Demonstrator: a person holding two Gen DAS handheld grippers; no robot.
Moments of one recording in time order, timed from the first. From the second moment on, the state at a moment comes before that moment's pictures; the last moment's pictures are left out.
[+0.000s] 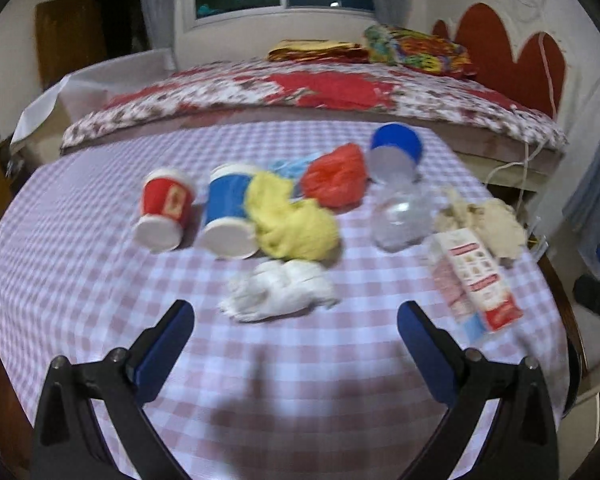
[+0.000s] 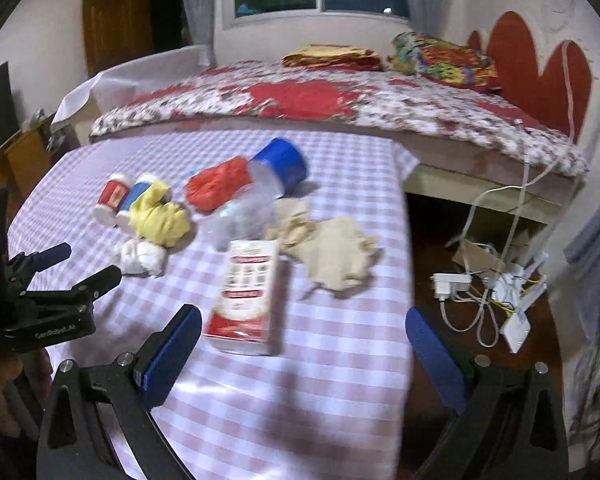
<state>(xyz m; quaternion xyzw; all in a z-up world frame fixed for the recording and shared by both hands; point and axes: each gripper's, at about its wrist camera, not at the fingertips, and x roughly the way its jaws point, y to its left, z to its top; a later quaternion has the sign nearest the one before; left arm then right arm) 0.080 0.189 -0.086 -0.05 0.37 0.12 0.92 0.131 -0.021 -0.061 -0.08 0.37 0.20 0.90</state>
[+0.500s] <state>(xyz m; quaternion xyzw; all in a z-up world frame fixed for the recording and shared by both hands) 0.105 0.219 -0.115 -0.08 0.41 0.10 0.90 0.163 0.030 -0.108 -0.11 0.43 0.20 0.87</state>
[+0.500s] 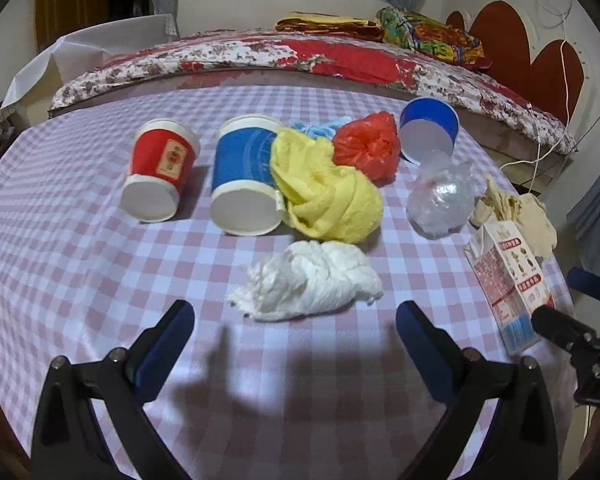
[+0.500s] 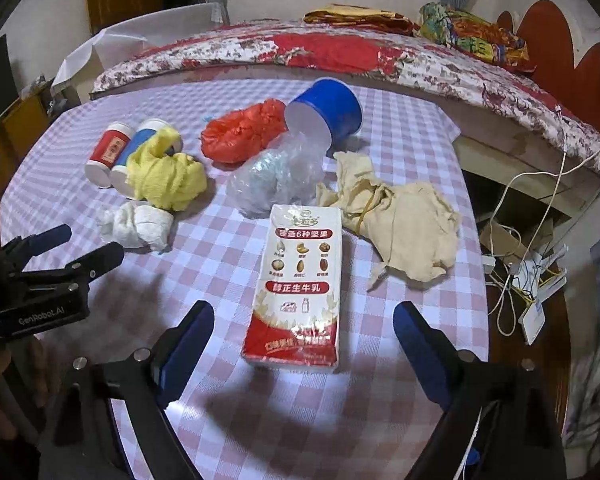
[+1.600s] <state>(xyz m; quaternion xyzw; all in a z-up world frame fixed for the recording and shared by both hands) 0.117 0.220 -0.126 -0.11 0.41 0.10 0.90 0.179 0.030 -0.110 -0.09 0.43 0.22 0.87</state>
